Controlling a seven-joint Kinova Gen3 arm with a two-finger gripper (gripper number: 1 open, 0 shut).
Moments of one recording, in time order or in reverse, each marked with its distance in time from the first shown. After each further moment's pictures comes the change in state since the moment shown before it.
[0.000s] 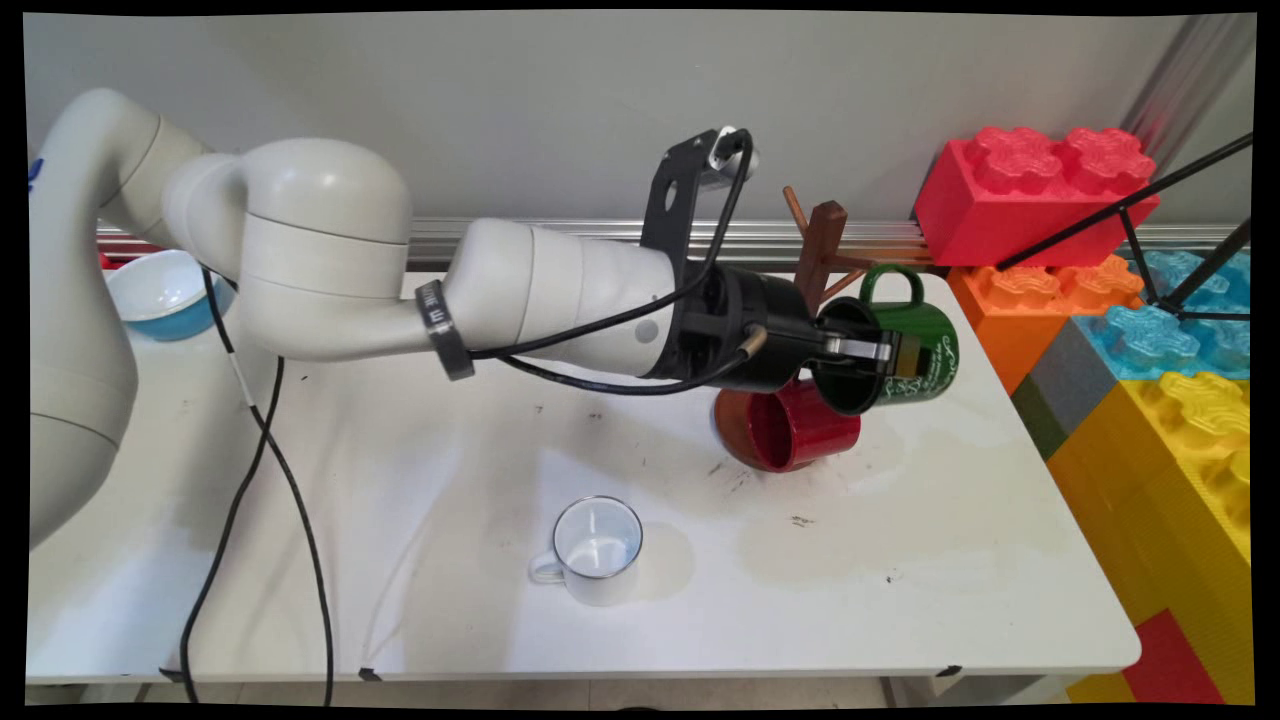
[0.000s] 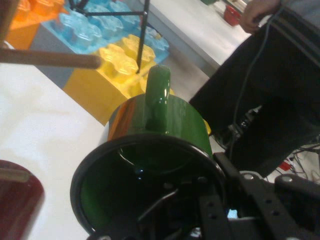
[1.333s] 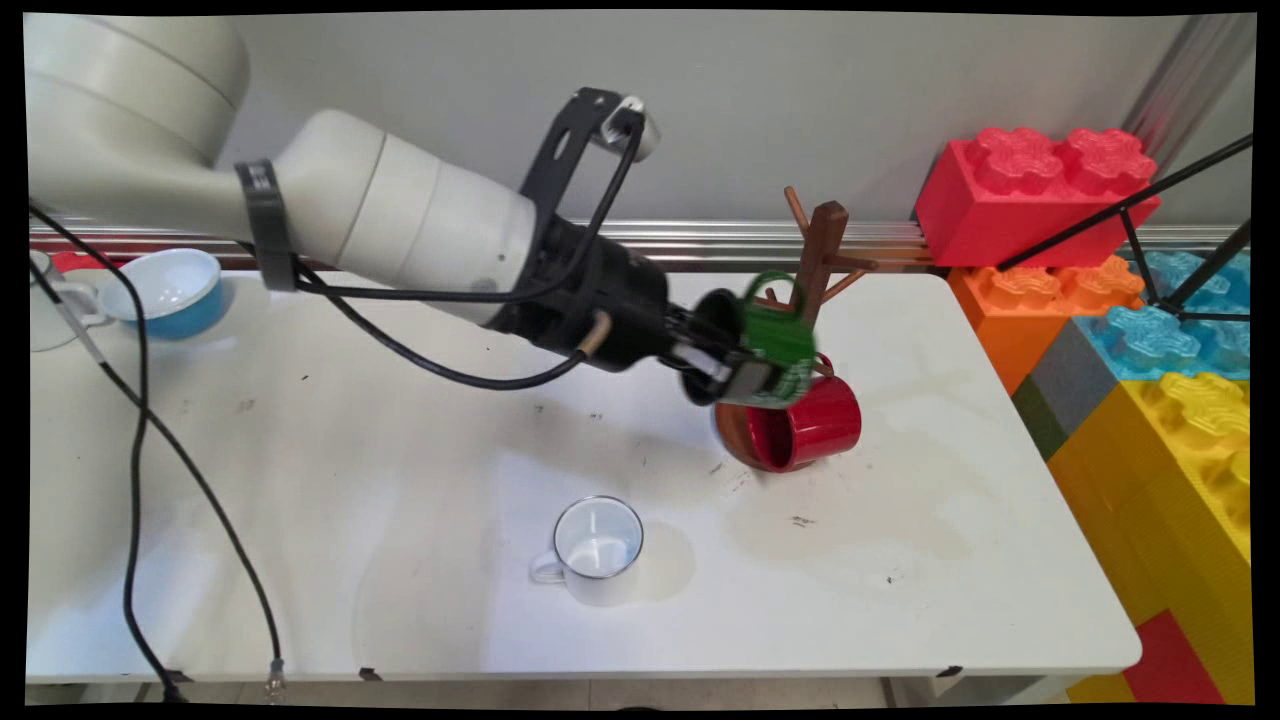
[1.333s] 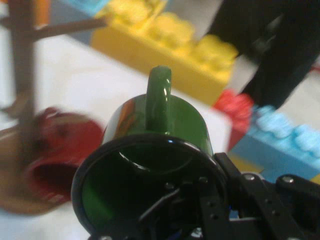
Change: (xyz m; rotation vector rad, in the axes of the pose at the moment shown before) arm 0.029 -0.005 -0.084 0.125 -0.241 0.289
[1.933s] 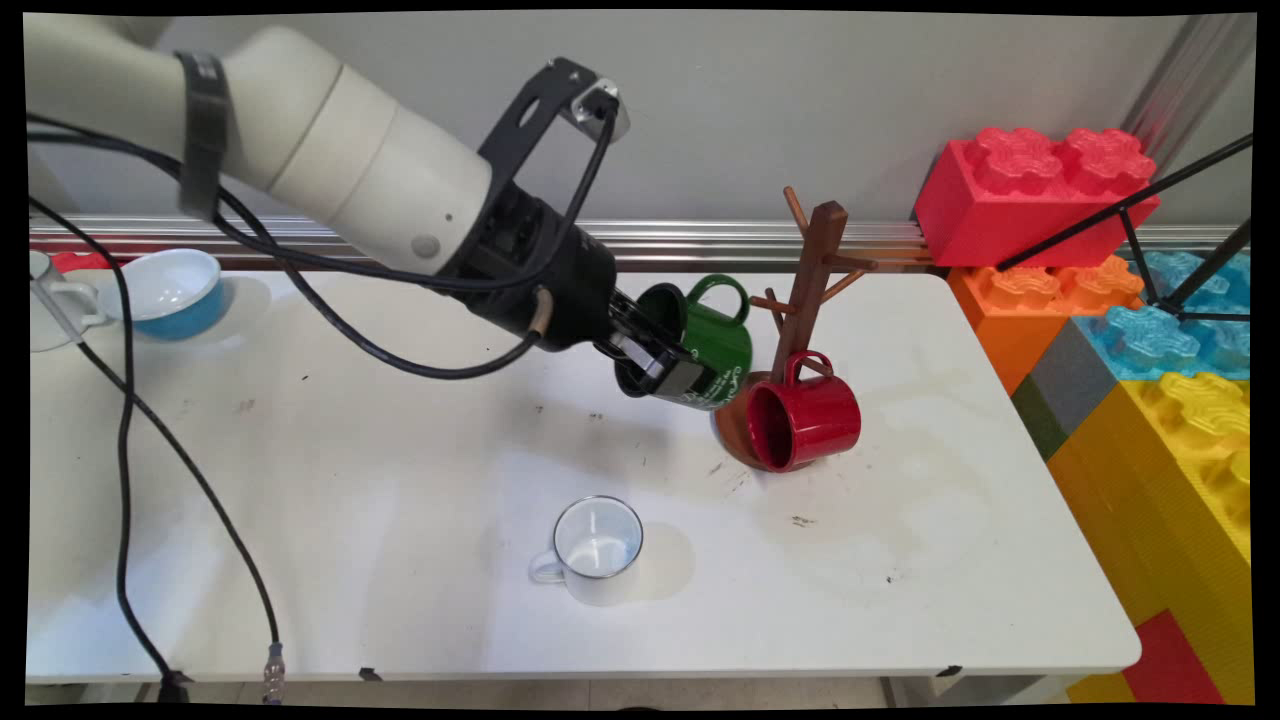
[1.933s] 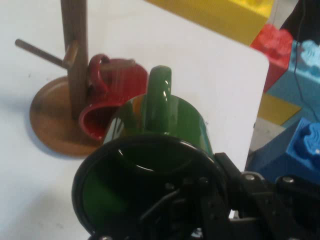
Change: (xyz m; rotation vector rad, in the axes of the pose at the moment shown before) arm 0.018 -0.002 -0.030 0.058 -0.162 0.070
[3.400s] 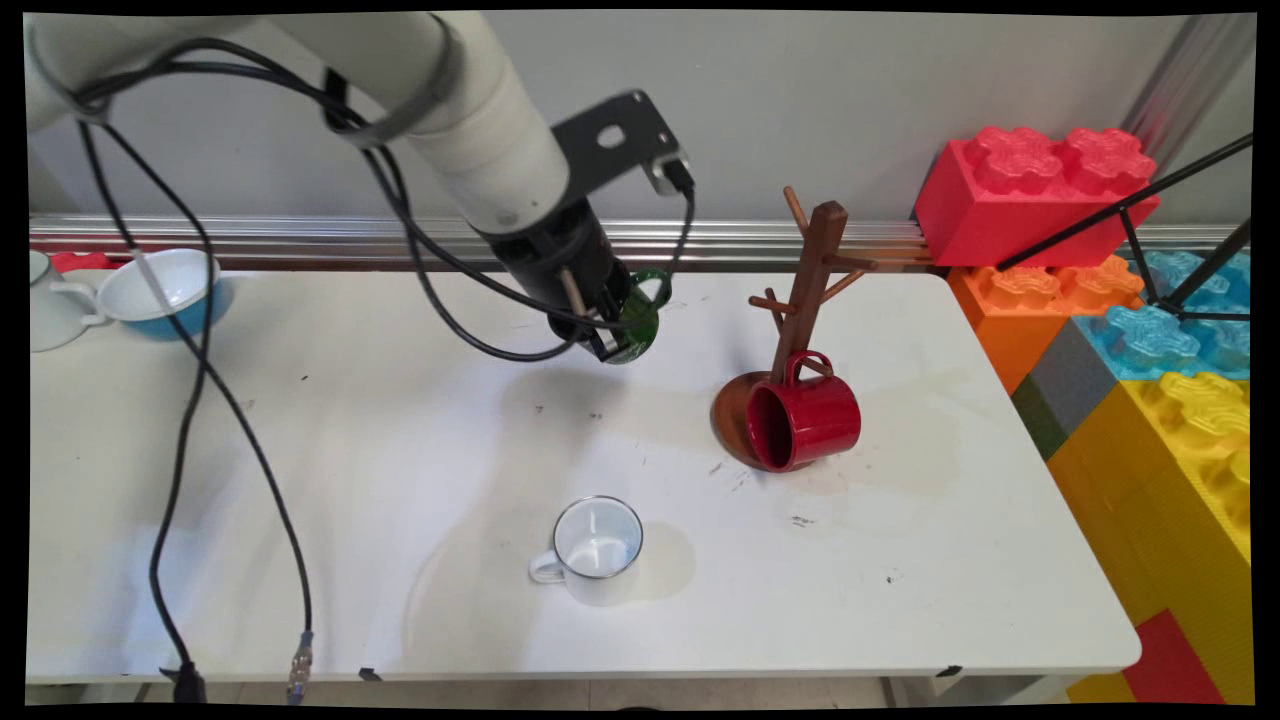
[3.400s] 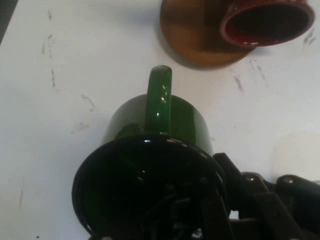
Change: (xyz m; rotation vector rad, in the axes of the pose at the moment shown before) arm 0.049 -0.043 0.052 0.302 -0.392 0.209
